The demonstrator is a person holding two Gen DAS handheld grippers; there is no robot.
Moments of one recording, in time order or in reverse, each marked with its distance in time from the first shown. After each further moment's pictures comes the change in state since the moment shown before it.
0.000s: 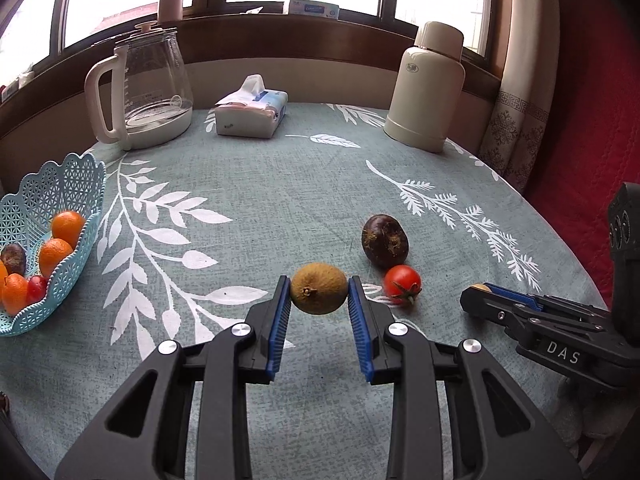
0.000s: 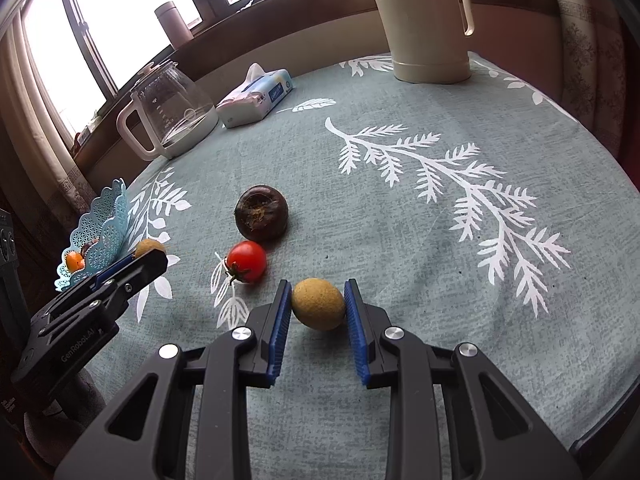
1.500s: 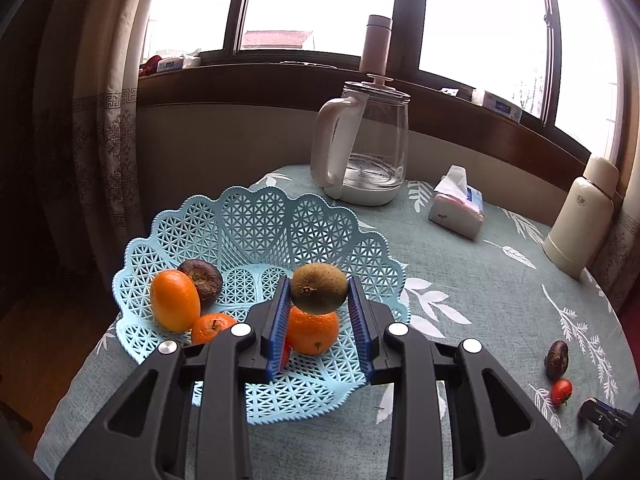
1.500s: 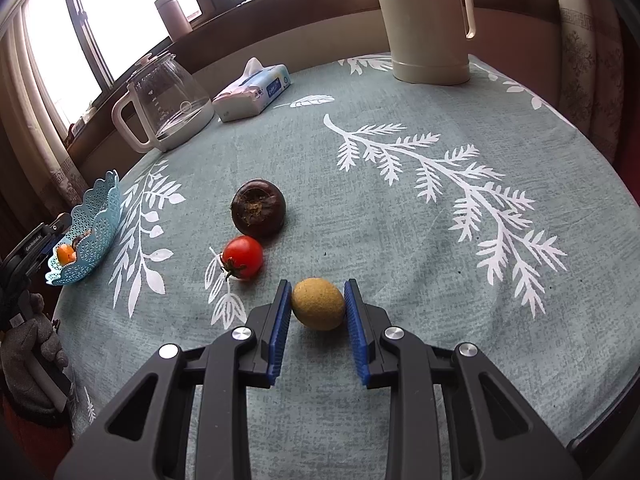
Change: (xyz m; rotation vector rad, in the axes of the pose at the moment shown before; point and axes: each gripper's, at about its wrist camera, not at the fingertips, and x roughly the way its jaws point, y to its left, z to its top) left arm -0.053 0.161 0.019 -0.313 -0.203 0.398; right arm 0.005 0.004 0.001 -0.023 0.011 -0.033
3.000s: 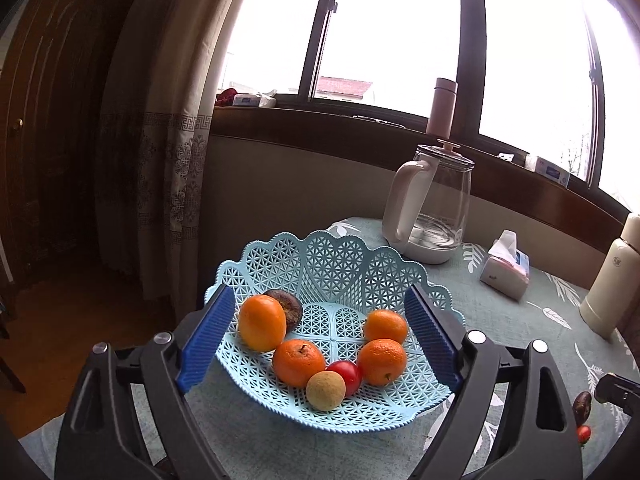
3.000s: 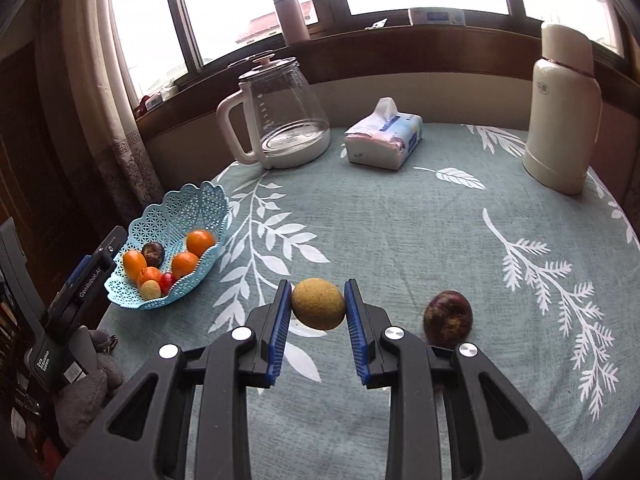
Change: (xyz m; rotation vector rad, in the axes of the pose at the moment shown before) left arm -0.036 0.032 -0.007 -0.139 -0.199 0.175; right arm -0.003 0.139 0.052 -0.248 -0.067 0.173
